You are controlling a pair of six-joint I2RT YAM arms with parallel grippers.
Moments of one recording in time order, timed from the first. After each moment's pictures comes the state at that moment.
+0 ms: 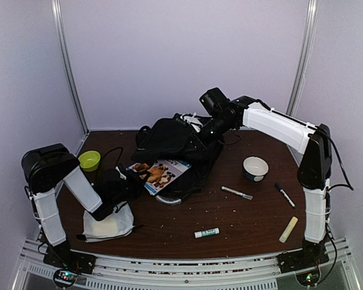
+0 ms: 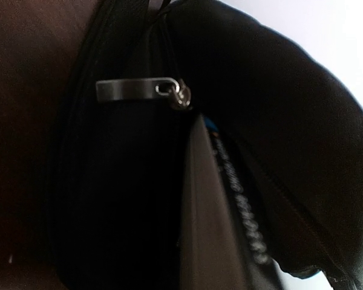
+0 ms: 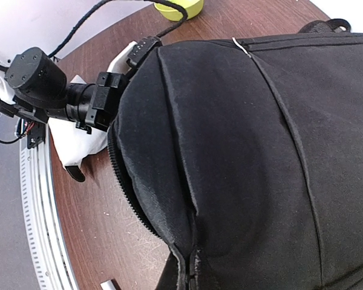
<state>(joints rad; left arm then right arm) -0.66 1.88 0.45 1.27 -0.07 -1.42 0.70 2.06 2.02 -0.88 -0.52 -0.25</state>
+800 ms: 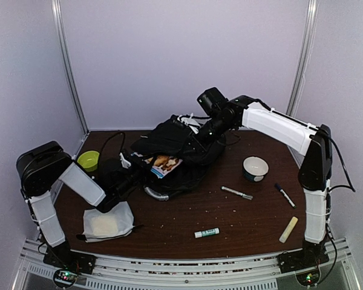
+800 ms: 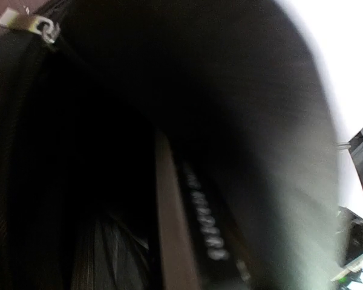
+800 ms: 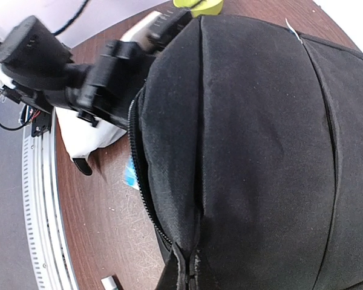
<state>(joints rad) -0.70 1.83 0.57 1.29 -0.08 -1.45 0.72 2.05 2.03 -0.91 -0.52 -0.31</state>
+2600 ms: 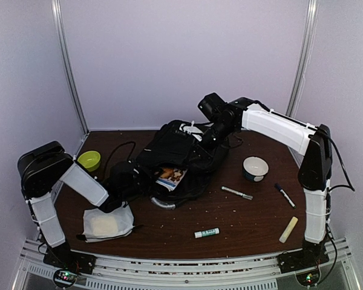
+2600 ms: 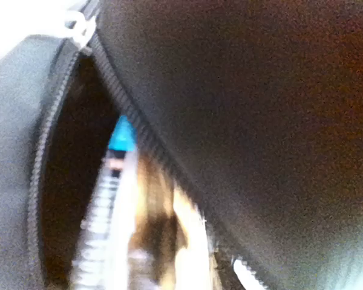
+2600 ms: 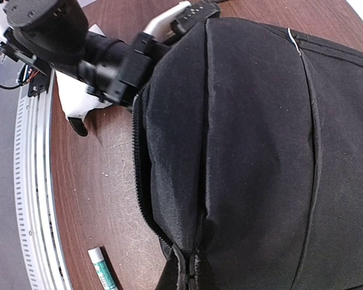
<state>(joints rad) -0.75 1.81 0.59 0.95 -0.06 -1.38 0.71 2.05 2.00 -1.01 -0.51 -0.46</state>
